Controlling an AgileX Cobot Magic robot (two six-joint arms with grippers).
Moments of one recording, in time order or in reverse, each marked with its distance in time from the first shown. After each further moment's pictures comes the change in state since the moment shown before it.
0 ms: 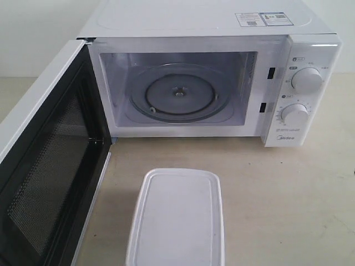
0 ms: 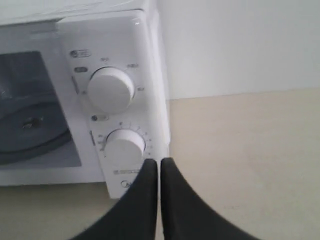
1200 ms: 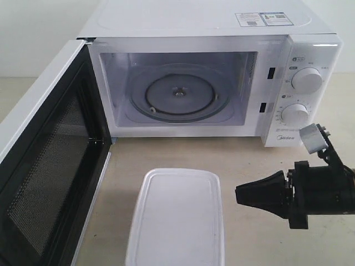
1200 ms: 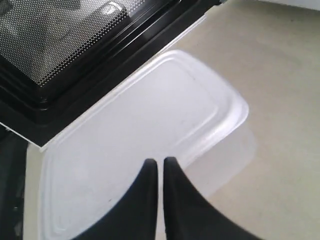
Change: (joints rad) left arm 0.000 0.000 0.000 0.000 0.000 0.000; right arm -0.131 0.986 -0.422 -1.498 -0.604 0.733
